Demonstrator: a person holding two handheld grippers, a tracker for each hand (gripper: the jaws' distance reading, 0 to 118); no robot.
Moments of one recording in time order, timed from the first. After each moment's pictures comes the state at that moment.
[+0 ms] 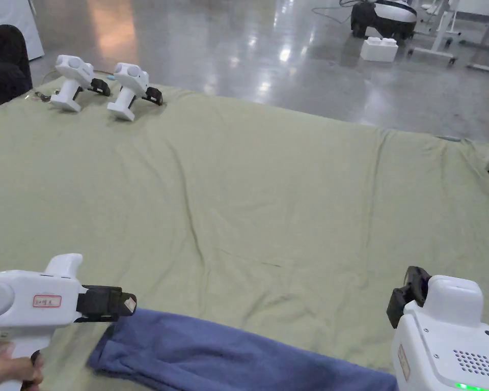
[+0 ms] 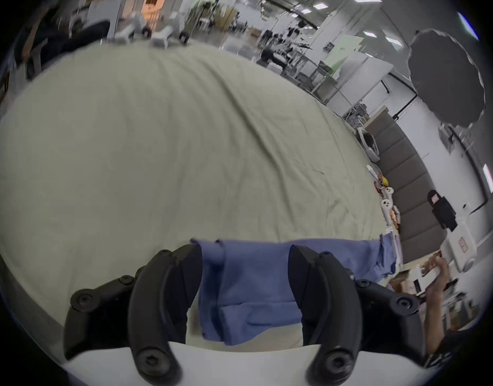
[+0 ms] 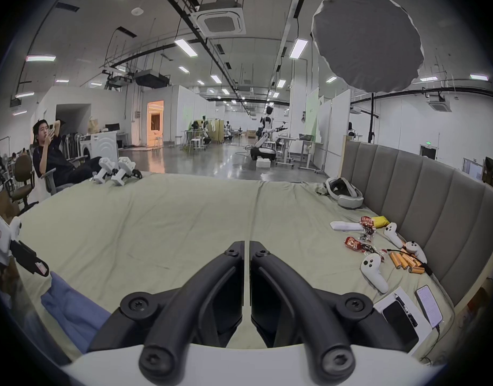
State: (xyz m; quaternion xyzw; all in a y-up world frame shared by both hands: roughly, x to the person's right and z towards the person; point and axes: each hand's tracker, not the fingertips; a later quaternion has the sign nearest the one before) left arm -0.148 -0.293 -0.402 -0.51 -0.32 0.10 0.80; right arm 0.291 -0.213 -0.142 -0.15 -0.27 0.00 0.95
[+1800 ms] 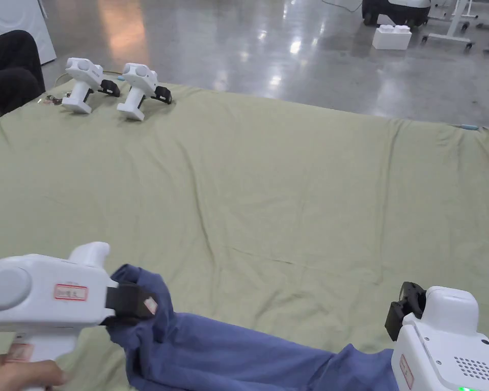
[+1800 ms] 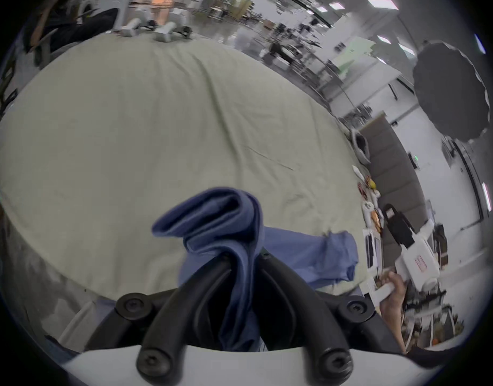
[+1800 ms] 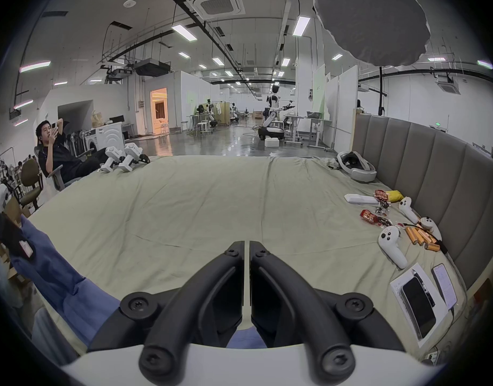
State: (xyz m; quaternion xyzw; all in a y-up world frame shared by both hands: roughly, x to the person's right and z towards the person) left arm -0.082 -0.208 -0.346 -0.53 -0.32 0.09 0.78; right arm 0.295 -0.239 -0.143 -0.20 -0.25 -0.04 0.95
